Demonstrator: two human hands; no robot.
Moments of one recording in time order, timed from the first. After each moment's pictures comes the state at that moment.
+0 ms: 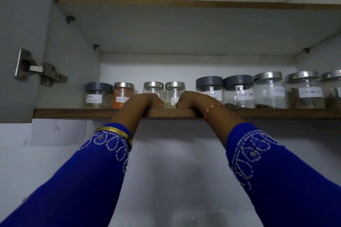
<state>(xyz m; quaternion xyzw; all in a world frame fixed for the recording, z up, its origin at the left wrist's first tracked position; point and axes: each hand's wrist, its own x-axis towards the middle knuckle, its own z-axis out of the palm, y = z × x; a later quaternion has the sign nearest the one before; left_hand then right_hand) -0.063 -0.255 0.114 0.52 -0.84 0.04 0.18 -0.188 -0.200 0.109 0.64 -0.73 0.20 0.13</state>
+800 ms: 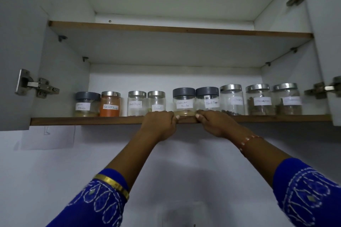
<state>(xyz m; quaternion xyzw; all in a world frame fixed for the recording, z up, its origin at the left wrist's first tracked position) -0.110 -0.155 0.048 0.34 -0.82 0.25 0.38 -0.275 -0.071 0.055 0.63 -0.69 0.25 0.25</state>
